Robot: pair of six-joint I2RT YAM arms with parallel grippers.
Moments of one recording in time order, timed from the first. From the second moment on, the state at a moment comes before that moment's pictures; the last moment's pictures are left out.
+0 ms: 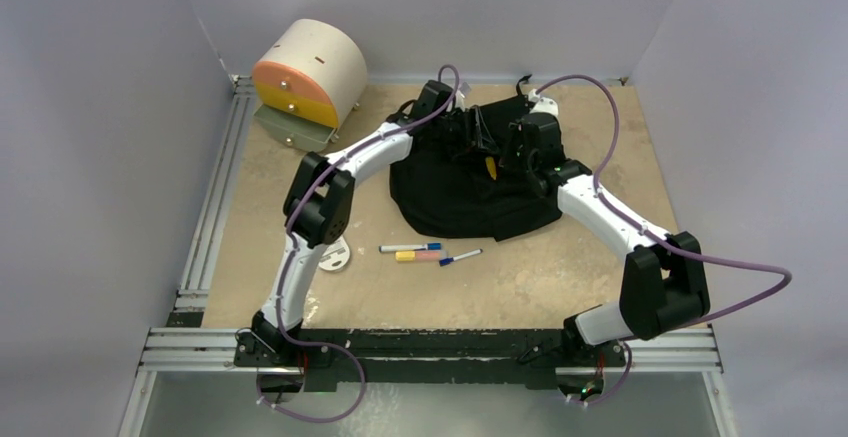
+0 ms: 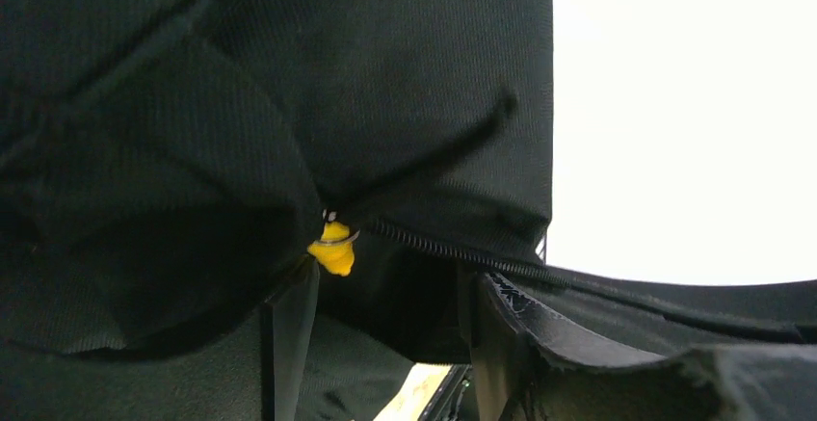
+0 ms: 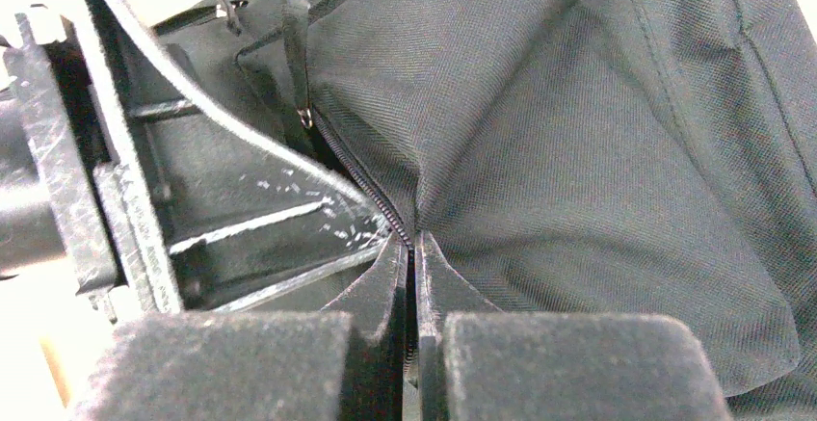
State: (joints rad) left arm -0.62 2.31 1.95 -0.25 0.56 -0.88; right arm 0.36 1.44 1.01 -0.13 0.15 0.46
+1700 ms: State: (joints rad) left arm -0.98 1.81 1.14 -0.14 0.18 -0.12; right arm 0.36 1.44 1.01 -0.13 0.14 0.46
